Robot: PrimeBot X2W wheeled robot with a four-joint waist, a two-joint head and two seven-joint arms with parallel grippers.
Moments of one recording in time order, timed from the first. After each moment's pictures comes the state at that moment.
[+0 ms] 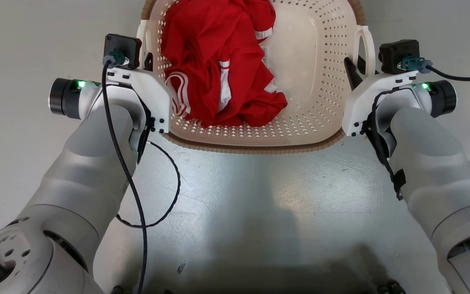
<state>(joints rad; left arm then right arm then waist) -1.18 0.09 -1.13 1.29 -1.01 0.10 -0.22 -1.11 -0.07 0.38 1.30 0.32 0.12 -0.15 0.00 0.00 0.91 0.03</state>
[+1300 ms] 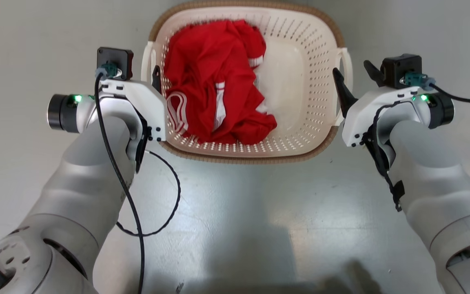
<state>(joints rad) -1.15 0.10 -1.11 1.29 -1.05 0.11 -0.24 -1.07 -0.07 0.33 1.29 0.29 0.12 -0.22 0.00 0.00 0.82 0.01</state>
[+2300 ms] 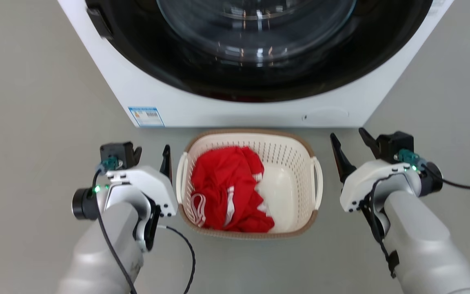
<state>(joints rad) -0.71 0.13 -0.63 0.98 -0.78 0.12 -0.25 -0.70 -0.07 0.14 1.03 0.14 0.12 -0.25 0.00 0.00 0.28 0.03</state>
